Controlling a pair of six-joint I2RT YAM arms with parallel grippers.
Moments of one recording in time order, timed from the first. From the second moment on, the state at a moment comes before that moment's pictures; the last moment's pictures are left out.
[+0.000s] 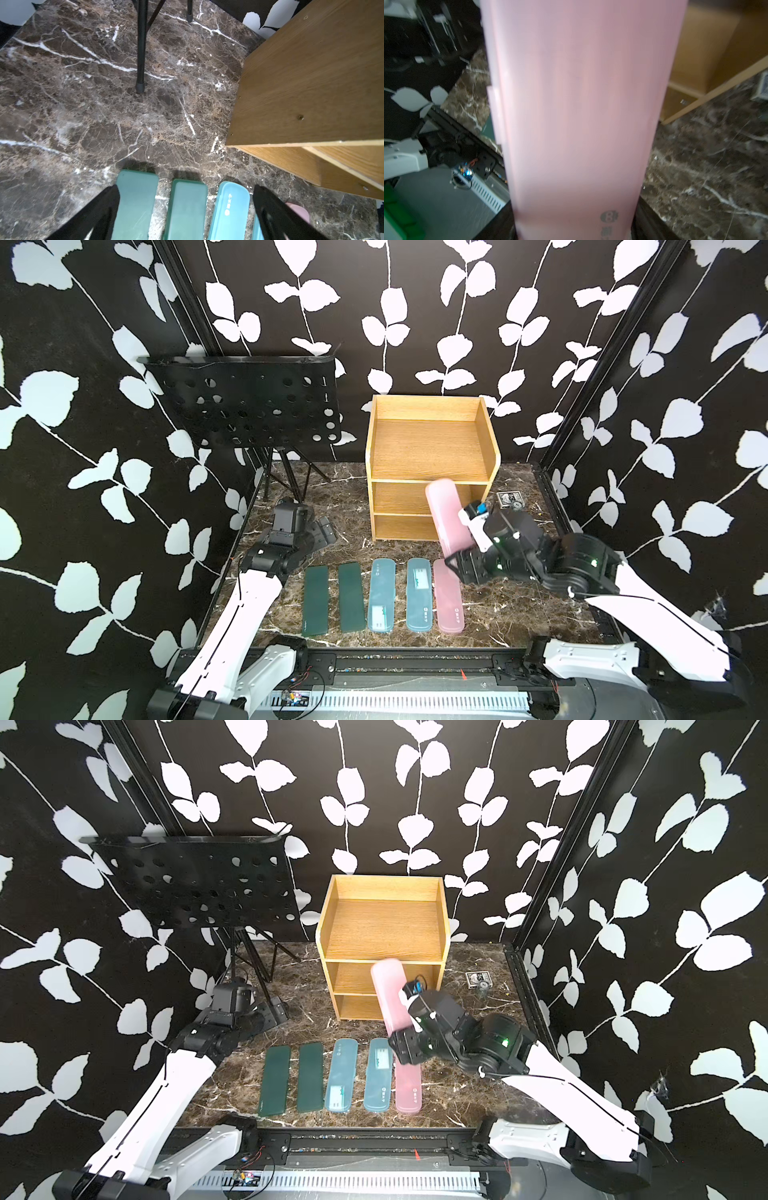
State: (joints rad) left arm -0.22 0.99 0.94 -0.74 -0.05 -0.58; right arm 1.01 1.16 1.58 -1.23 0.16 0.47
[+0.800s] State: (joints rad) left arm -0.22 1.16 0.98 -0.66 0.07 -0.47; right arm 0.62 1.69 2.22 -1.36 0.20 0.35
